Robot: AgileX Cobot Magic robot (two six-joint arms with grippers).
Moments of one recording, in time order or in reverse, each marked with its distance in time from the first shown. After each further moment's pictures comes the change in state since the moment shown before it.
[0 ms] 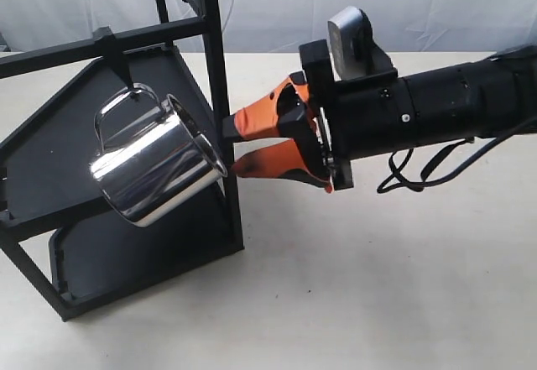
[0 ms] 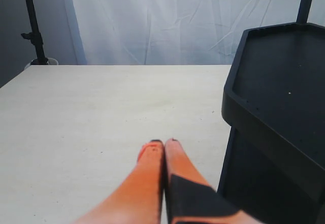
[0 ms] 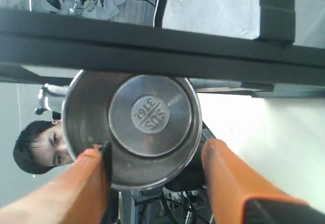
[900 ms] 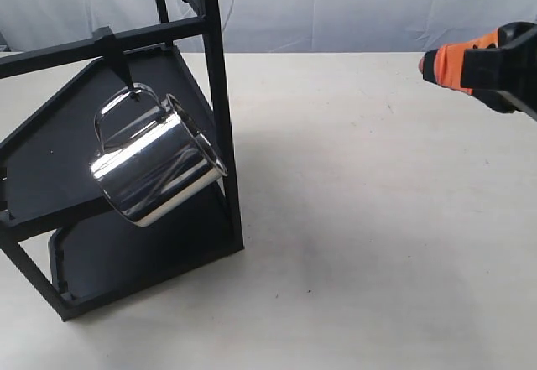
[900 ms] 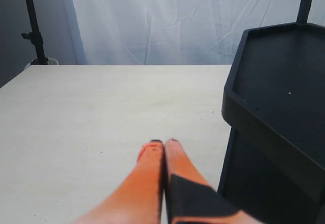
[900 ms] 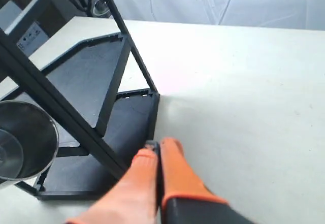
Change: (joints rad) left arm 0.000 0.000 0.000 0.000 0.000 0.000; right arm -0.173 -0.729 0.130 -0.597 -0.574 0.060
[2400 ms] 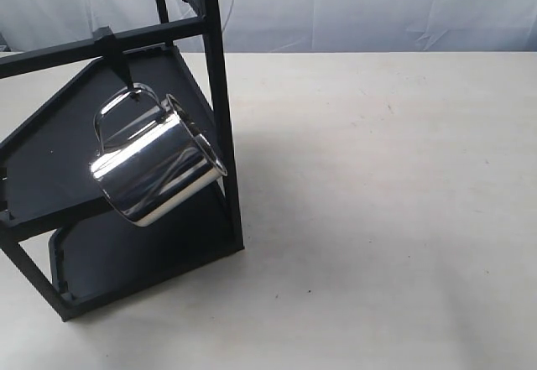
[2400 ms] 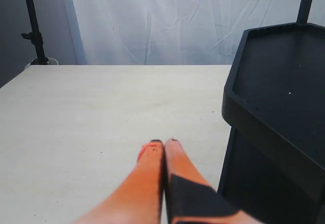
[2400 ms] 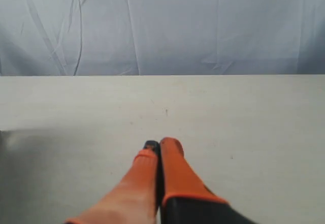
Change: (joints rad) left arm 0.000 0.000 0.000 0.000 0.000 0.000; right arm -0.089 -0.724 0.585 -0.713 -0.405 0.559
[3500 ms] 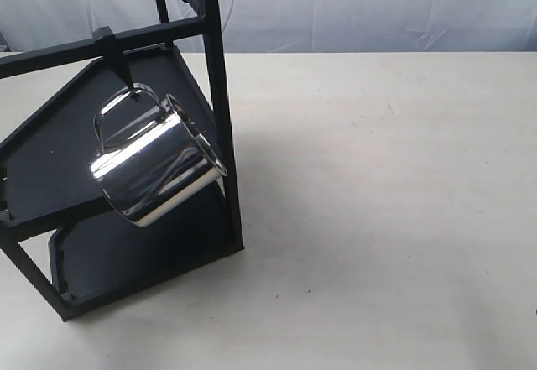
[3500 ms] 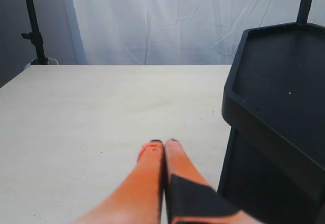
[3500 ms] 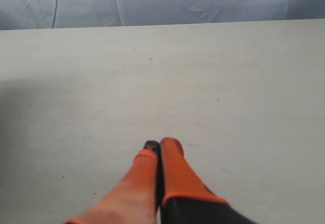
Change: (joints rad) left arm 0.000 0.000 0.000 0.000 0.000 0.000; right arm 0.000 -0.102 0.121 -0.208 0.105 0.214
